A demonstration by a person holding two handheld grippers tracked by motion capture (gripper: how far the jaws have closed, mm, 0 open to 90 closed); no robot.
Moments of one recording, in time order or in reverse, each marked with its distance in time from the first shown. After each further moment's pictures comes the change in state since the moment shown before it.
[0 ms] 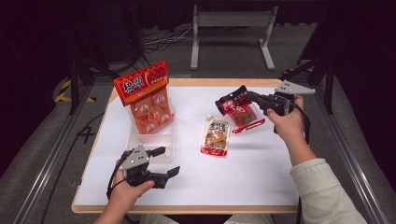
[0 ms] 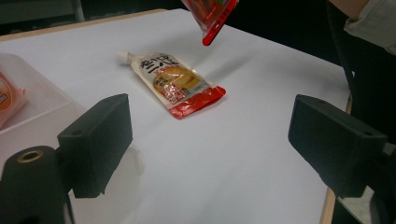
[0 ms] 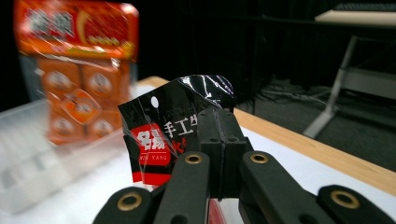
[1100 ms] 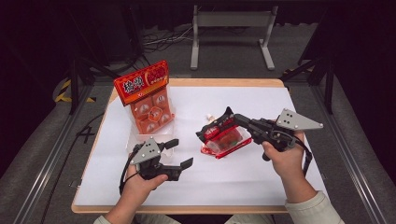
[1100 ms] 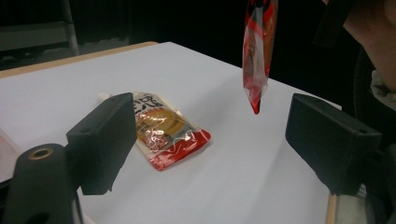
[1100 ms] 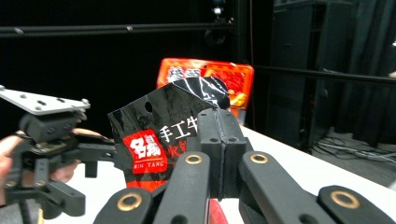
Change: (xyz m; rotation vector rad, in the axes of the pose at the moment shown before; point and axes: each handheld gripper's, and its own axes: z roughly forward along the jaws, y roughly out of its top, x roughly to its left) left arm -0.014 0.025 0.026 -0.106 -0.034 -0.003; right arm 0.108 -0.002 -0.046 -0.219 0.210 -0.038
